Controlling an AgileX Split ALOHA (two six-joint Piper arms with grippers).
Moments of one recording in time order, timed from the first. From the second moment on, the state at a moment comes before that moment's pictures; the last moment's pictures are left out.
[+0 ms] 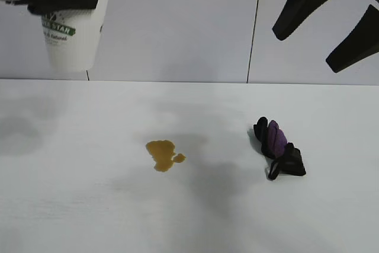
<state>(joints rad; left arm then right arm) -0.11 1.52 -0.89 -1.69 0.64 2.30 0.13 1.46 -1.18 0.53 1.08 -0.18</state>
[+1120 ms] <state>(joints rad) -0.11 1.83 -0.91 -1.69 0.86 2.41 0.13 1.46 -1.18 0.55 1.07 -0.18</state>
